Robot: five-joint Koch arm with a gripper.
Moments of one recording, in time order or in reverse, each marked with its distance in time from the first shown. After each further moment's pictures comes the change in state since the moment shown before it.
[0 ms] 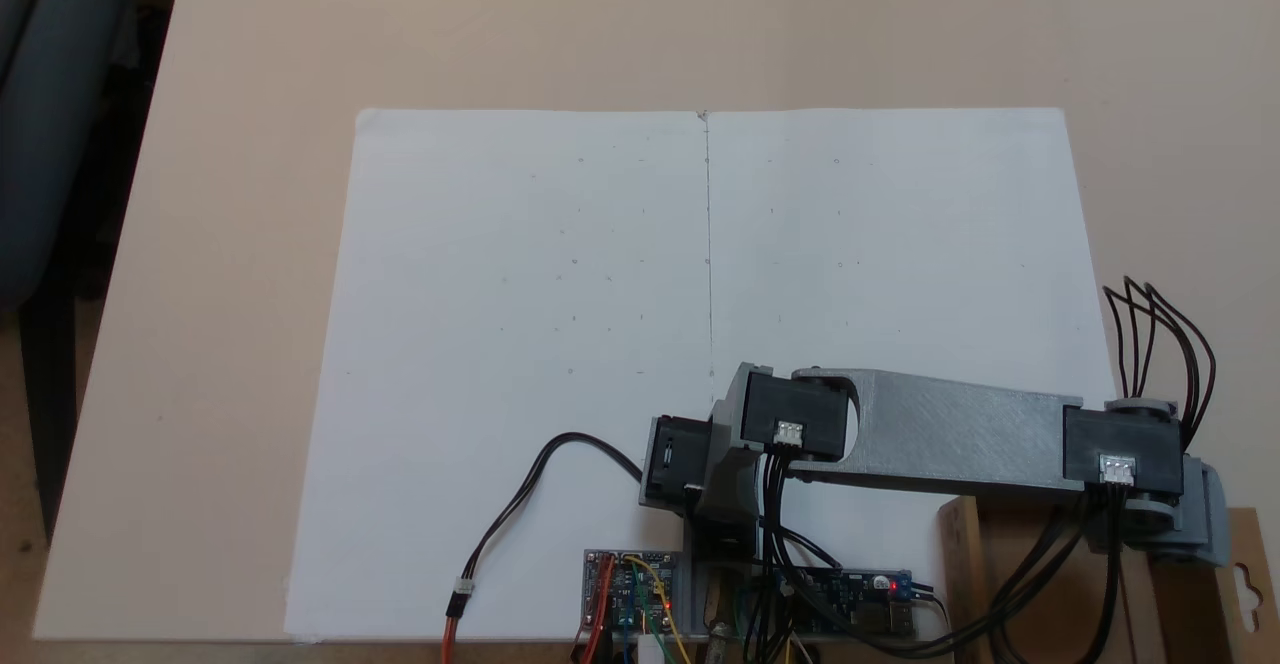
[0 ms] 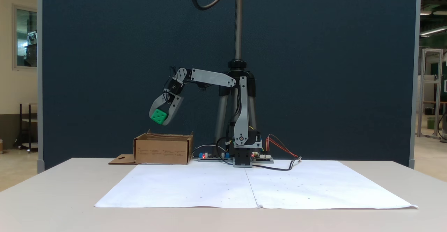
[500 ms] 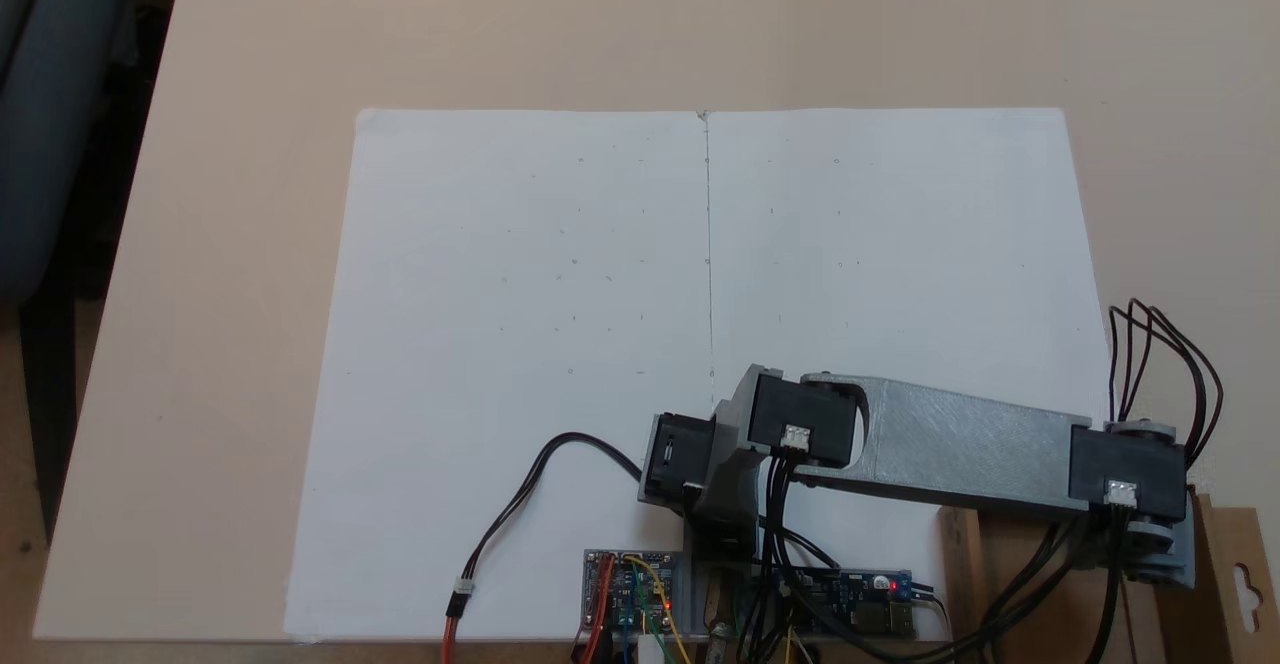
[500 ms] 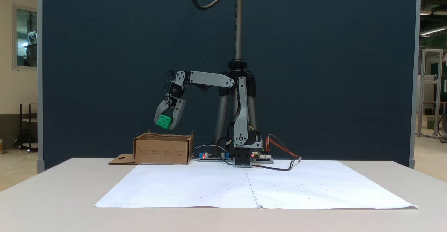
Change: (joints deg) arm 2.5 -1.2 1.5 4.2 0.0
